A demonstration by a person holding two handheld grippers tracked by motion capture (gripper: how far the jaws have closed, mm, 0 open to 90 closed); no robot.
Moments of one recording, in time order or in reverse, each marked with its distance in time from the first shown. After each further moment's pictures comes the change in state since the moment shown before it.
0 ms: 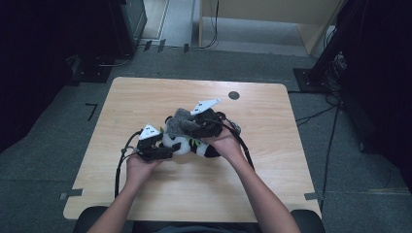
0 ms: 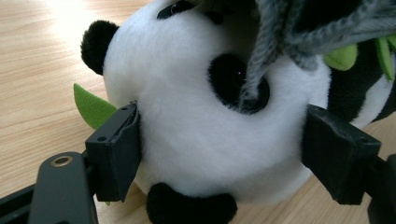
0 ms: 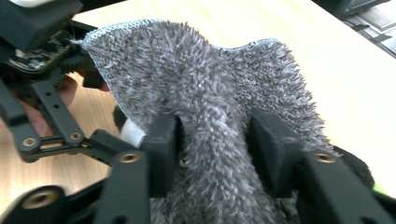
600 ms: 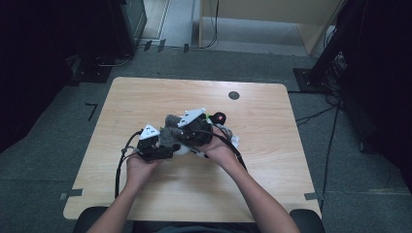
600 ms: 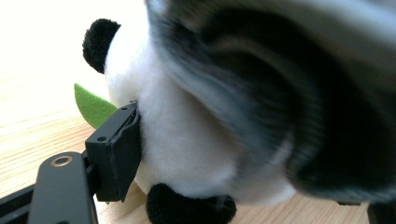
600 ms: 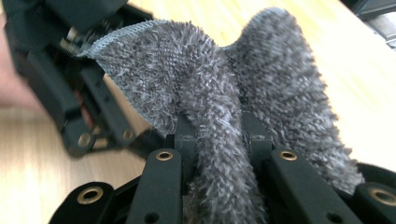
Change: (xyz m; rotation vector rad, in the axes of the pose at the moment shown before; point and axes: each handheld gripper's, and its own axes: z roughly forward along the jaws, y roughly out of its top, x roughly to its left) left arm -0.001 0.001 0.000 0.008 0.008 0.001; right arm 0.039 0.004 0.006 0.081 -0.004 -0.137
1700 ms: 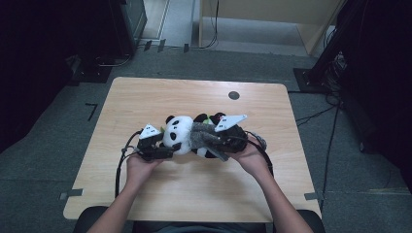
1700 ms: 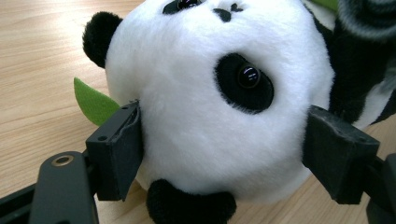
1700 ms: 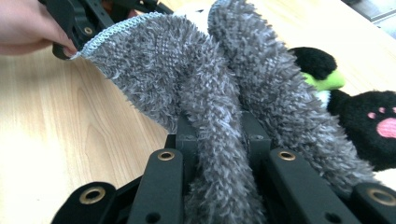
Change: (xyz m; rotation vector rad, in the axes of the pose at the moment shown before) left arm 0.001 0.001 0.001 0.008 -0.010 -0.003; right arm -0.021 -0.064 -0.067 -0.053 -0.014 0.114
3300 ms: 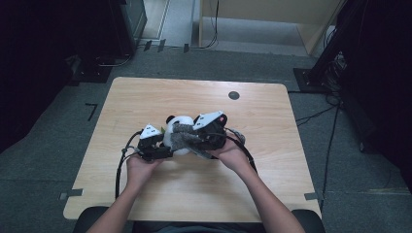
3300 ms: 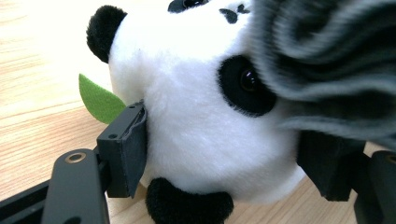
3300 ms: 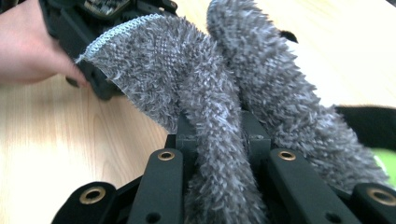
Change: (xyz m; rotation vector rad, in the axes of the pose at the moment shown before) left arm -0.002 0.000 0.001 0.002 0.008 -0.026; right arm 0.015 0.028 0.044 0.037 0.073 -0.041
